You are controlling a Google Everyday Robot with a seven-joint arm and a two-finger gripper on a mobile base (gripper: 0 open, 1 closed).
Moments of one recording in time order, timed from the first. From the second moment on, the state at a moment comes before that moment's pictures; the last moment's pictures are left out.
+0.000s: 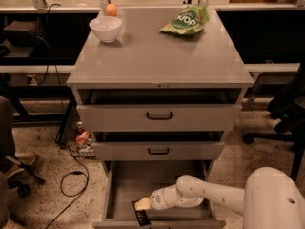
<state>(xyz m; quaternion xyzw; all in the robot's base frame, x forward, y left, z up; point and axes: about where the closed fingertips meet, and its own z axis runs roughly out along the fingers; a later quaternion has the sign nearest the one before) 0.463 0.053 0.247 -0.15 0.86 0.48 0.06</state>
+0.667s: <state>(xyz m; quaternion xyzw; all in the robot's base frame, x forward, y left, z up) 0.491 0.093 0.272 -0.14 0.82 0.54 0.10</state>
